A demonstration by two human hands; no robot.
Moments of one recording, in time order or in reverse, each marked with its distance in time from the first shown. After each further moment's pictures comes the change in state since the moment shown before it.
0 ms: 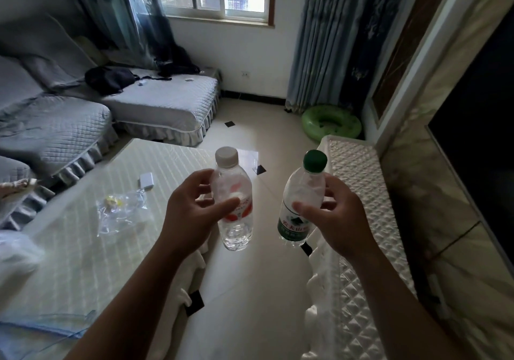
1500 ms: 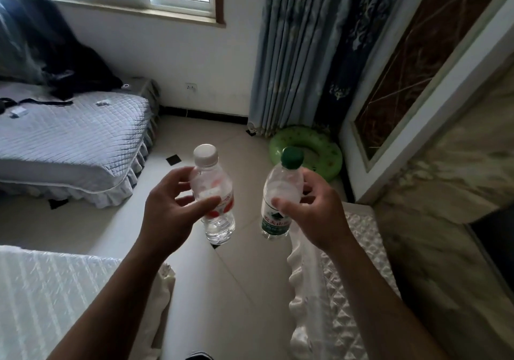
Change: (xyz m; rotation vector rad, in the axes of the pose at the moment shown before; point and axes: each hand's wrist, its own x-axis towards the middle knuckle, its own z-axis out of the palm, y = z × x) left_hand 0.753 -0.178 0.220 -0.122 -0.094 -0.024; right_hand 0.756 0.166 -0.002 -0.085 0.045 0.090
